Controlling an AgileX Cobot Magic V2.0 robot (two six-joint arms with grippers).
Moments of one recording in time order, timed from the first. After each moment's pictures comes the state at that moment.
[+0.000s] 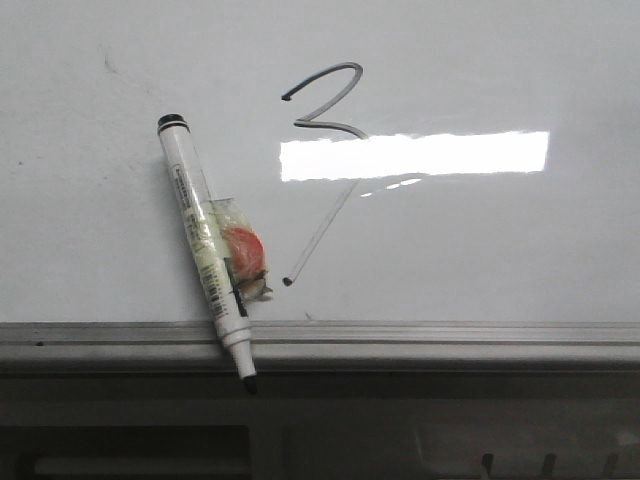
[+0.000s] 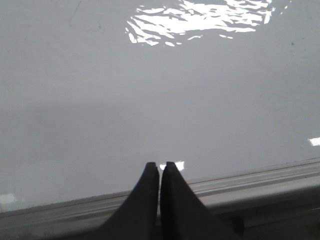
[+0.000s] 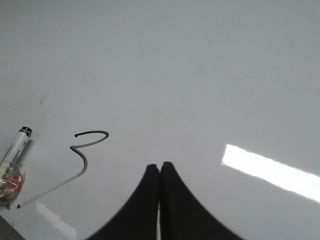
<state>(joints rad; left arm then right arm) -0.15 -0.01 0.00 -0.11 0.33 0.16 0.54 0.11 -0.18 0.50 -0.01 -0.80</state>
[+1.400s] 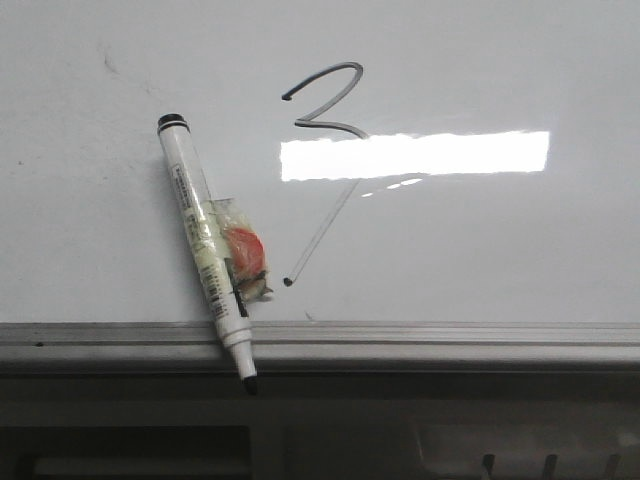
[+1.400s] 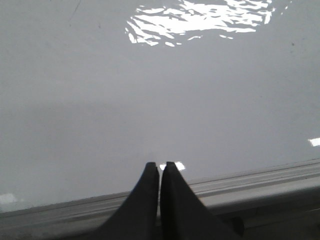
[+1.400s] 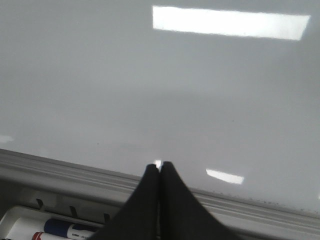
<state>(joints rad) -0.15 -0.01 0.00 -0.11 0.33 0.16 0.18 -0.01 0.01 -0.09 0.32 0.00</state>
